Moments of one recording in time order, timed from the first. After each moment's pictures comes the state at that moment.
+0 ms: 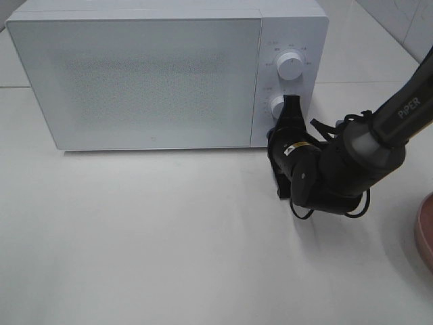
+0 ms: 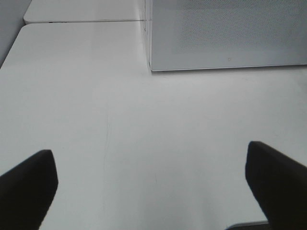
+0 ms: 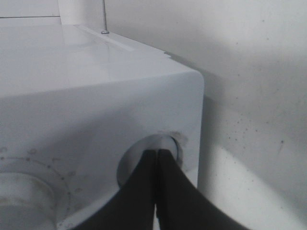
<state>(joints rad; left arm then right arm) 0.01 0.00 -0.51 -0.12 1.08 0.05 0.56 2.18 -0.87 0.65 -0.96 1.35</state>
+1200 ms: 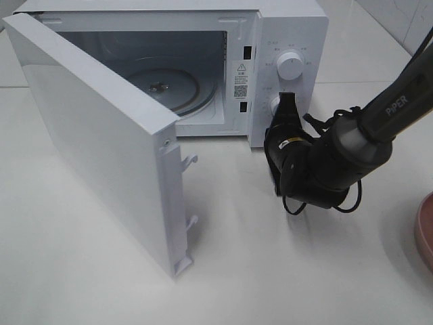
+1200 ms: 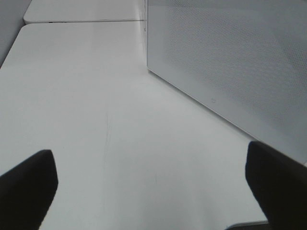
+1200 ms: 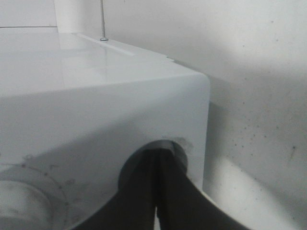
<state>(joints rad) 0.01 0.00 -0.51 -0.12 1.08 0.05 0.56 2.18 -0.92 0.75 -0.93 1.25</state>
